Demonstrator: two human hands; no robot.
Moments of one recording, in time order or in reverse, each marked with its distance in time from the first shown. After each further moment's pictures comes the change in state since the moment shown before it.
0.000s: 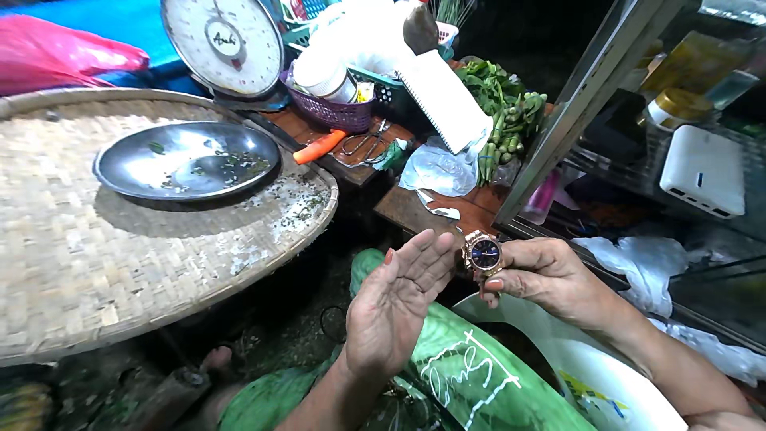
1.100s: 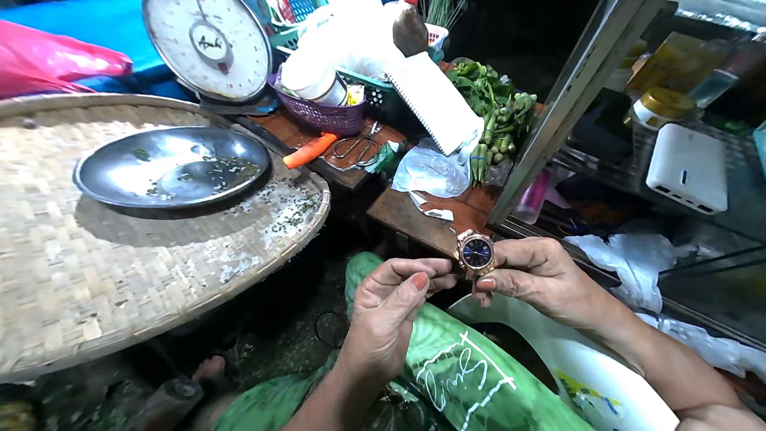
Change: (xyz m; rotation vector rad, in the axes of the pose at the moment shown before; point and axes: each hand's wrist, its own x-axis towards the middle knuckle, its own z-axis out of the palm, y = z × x) left_hand 0.000 -0.008 -0.005 0.173 -0.028 0.151; right_hand 0.000 -0.001 0.001 0.003 0.023 -0.003
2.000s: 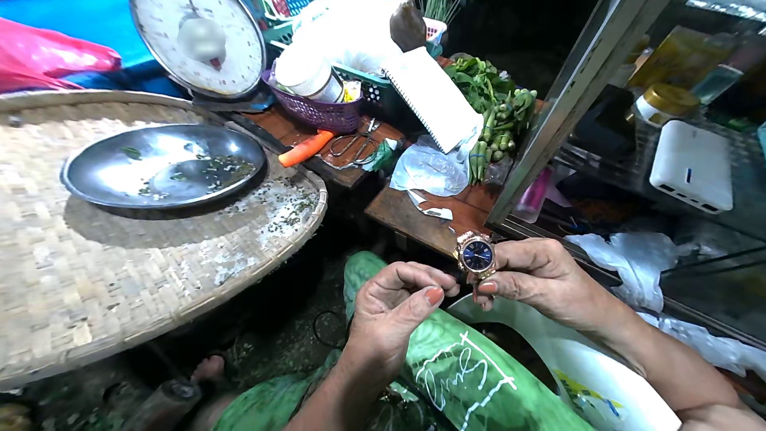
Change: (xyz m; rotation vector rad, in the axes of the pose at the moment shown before) left_hand 0.001 -0.005 -0.004 0.130 -0.092 0.069; right_hand -0.001 0.000 -0.001 0.022 -0.011 0.011
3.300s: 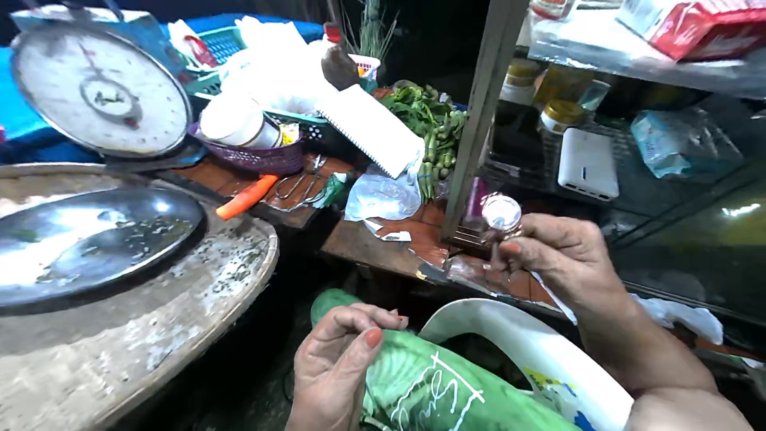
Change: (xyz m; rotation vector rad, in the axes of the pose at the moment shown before) left_hand -0.003 0.010 -0.005 0.132 -0.026 0.038; right_hand -0.029 -0.041 -0.025 -0.338 0.378 -0.206
